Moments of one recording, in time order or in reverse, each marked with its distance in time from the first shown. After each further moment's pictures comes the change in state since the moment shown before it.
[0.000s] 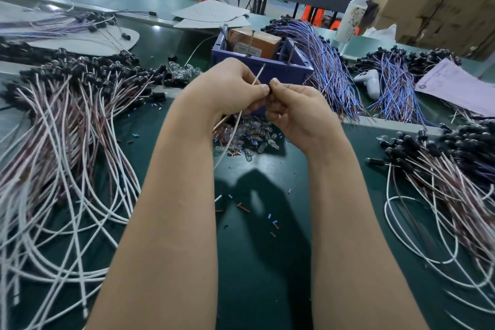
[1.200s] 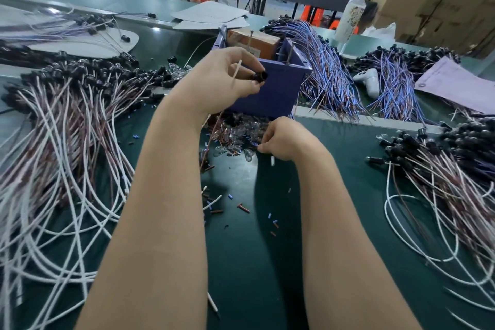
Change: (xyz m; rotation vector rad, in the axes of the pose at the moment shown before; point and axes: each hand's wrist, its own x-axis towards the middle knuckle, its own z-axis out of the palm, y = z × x) left_hand -0.012 -0.002 -0.011 -0.165 0.025 0.119; right_hand -0.004 0.015 0.002 -1.396 -0.084 0.275
